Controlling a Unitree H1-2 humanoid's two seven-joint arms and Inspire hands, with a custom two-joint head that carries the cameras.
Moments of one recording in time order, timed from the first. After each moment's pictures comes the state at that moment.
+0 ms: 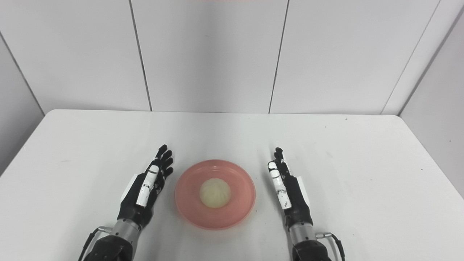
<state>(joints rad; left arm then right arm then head) -0.19 -0.02 -0.08 0.13 -0.05 0.02 -0.13 -0.13 -0.02 -0.06 0.01 -0.06 -0.01 0.07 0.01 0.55</state>
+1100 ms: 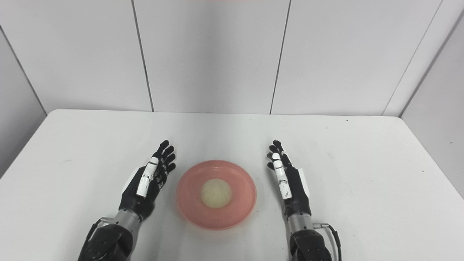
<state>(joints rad) -0.25 -0.02 -0.06 0.17 -0.12 0.09 -0.15 -0.21 -0.05 -0.05 0.12 -0.01 -0.06 0.02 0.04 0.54</state>
